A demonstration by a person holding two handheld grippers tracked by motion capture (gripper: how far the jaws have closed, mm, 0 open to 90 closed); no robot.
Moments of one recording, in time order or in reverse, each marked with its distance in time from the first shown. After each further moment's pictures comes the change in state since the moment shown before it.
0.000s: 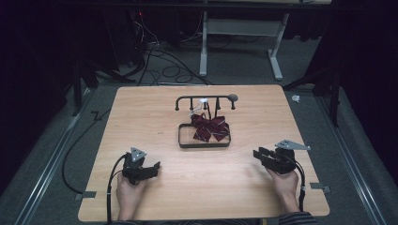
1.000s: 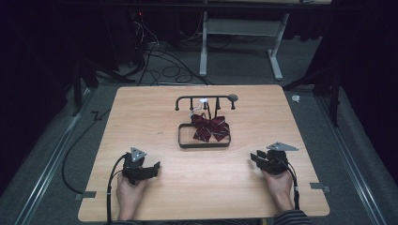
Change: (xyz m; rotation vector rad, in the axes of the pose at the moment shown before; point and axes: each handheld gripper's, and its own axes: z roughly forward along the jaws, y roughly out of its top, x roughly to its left) left arm 0.000 0.000 0.000 0.000 -0.001 -0.001; right arm -0.004 -0.017 0.029 0.091 -0.105 -0.032
